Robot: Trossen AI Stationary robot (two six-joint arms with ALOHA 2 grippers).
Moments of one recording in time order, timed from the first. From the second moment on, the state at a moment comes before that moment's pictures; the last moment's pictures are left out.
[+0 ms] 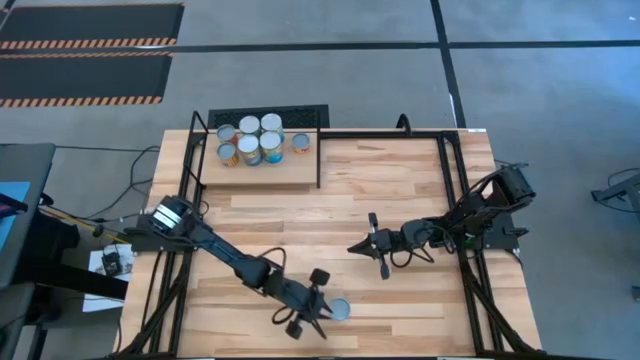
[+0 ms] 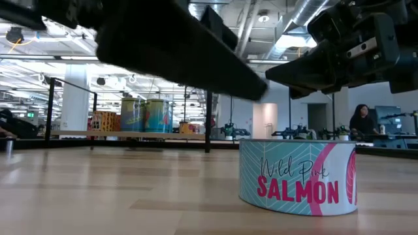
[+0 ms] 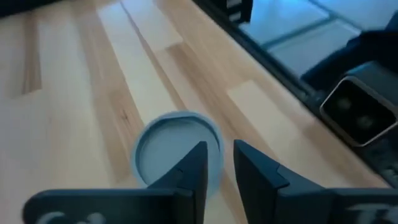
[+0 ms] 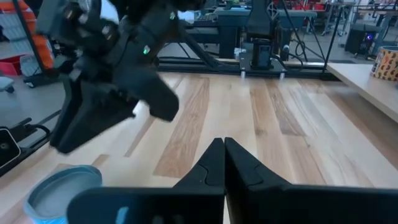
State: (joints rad) left arm -0.50 1.99 1.11 0.32 -0.06 0.05; right arm 0.29 1.66 0.31 1.26 0.13 0.04
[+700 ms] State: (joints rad) left arm -0.50 2.03 1.21 0.07 -0.18 0.15; right arm 0.29 1.66 0.31 1.26 0.13 0.05
